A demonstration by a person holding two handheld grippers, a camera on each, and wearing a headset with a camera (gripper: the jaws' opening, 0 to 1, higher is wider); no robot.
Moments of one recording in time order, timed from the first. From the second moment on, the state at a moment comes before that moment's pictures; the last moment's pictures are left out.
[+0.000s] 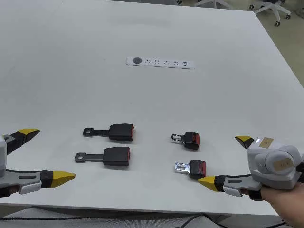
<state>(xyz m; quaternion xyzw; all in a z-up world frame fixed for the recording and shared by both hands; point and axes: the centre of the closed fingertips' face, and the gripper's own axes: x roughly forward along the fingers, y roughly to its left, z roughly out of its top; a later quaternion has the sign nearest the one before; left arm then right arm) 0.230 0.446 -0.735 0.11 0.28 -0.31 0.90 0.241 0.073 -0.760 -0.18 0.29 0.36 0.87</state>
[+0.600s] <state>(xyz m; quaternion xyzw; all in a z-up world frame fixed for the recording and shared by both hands) 0.231 0.446 -0.731 0.10 0.28 -0.31 0.90 0.240 0.082 -0.765 -0.18 0.29 0.37 0.86</state>
